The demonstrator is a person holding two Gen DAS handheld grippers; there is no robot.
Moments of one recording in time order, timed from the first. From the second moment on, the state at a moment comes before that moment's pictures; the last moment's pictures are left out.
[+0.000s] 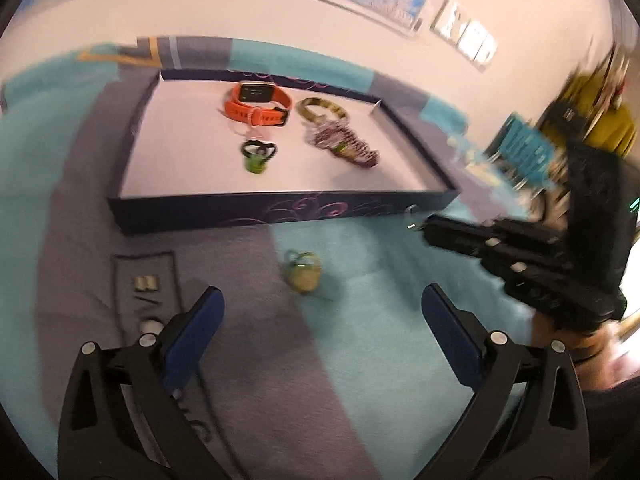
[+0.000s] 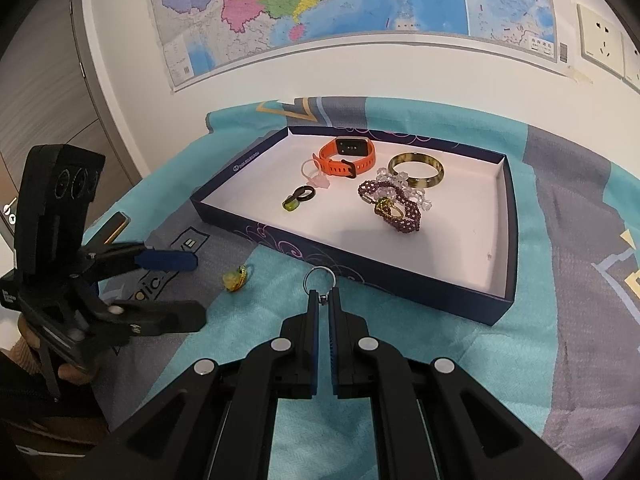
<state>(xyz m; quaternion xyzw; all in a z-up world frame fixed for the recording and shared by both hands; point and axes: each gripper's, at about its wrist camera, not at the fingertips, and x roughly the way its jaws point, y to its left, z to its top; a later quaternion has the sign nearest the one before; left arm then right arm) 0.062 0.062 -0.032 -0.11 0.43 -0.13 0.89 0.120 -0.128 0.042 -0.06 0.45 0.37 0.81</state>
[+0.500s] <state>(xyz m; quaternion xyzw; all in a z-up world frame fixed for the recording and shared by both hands) 0.079 0.051 -0.034 -0.06 0.44 -0.10 0.89 0.121 -0.128 0.037 -0.05 0.46 0.37 0.81</state>
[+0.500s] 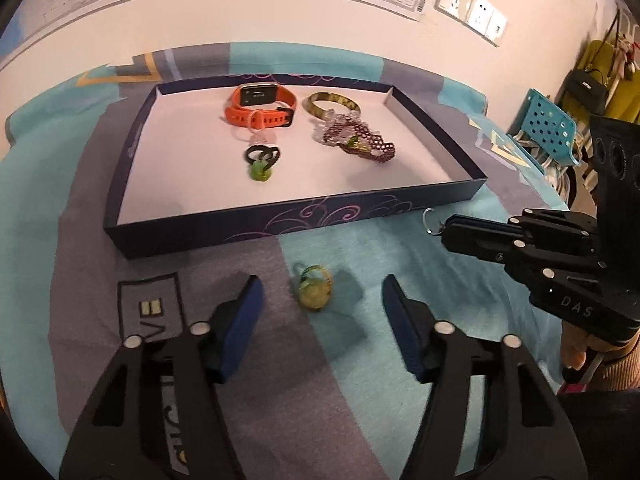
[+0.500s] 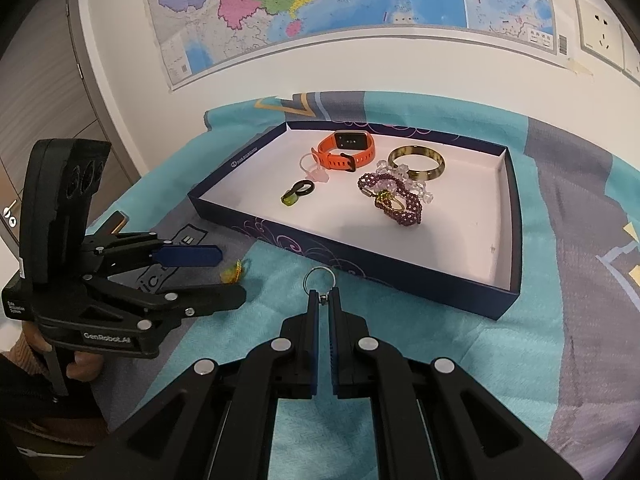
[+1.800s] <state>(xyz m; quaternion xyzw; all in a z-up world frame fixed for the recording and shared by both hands) 0.078 0.064 0.005 -0.07 0.39 -0.07 0.92 0.125 -0.121 0.055 -0.06 0.43 0.38 0.82</state>
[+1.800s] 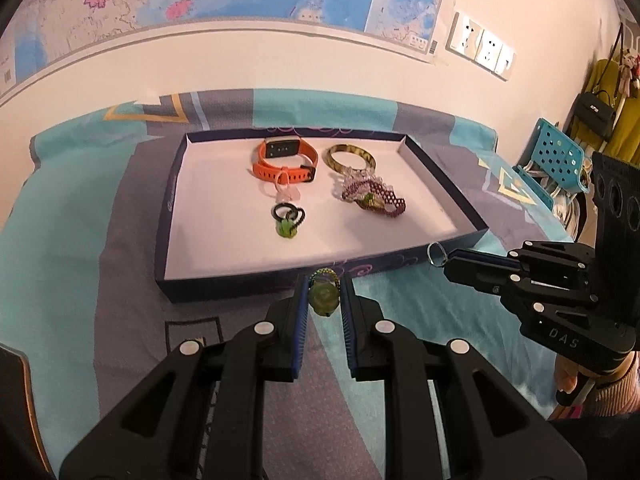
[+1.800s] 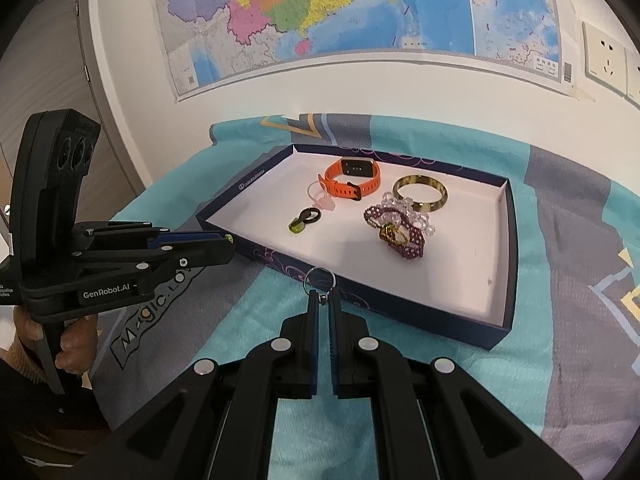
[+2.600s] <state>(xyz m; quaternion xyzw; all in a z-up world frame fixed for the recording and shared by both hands) 0.098 0.069 0.018 -0.06 0.37 -0.05 0.92 0.148 -0.114 0.064 -0.07 0.41 0.37 0.83</state>
